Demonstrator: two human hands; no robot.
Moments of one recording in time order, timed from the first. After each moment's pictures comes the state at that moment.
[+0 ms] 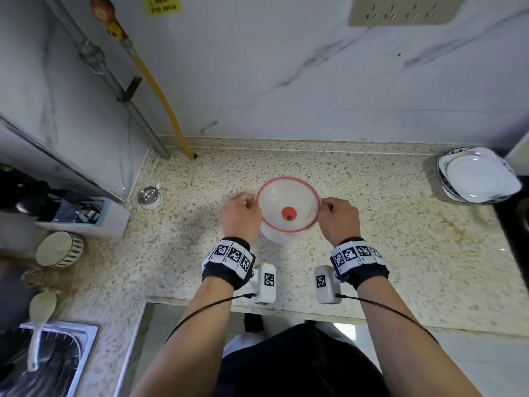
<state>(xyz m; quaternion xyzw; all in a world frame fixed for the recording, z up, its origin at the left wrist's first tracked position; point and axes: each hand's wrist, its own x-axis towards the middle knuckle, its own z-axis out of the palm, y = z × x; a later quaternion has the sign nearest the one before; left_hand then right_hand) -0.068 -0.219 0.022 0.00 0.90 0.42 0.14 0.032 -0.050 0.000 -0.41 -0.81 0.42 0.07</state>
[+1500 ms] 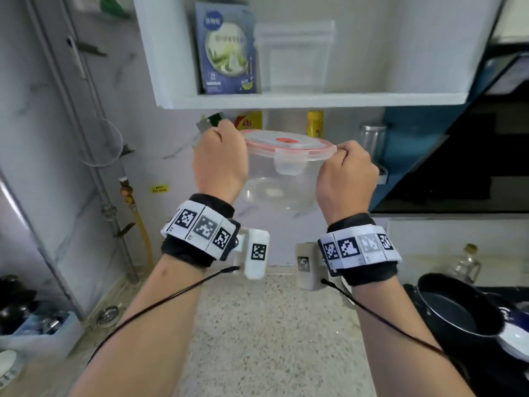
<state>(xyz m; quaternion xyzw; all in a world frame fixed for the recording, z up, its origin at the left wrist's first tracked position) 0.119 -0.122 0.436 0.19 0.74 0.61 -0.20 0.217 0.006 0.405 -0.31 -0.68 0.32 0.58</state>
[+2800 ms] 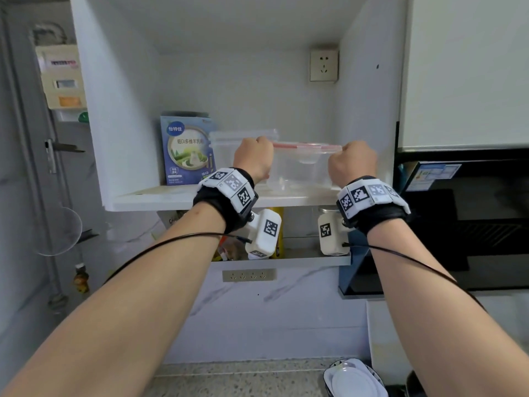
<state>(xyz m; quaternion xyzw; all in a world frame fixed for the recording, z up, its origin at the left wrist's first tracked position) 0.108 0.064 0.585 0.30 0.74 0.60 -0.08 0.229 0.187 0.567 -0.35 -0.76 0.26 0.49</state>
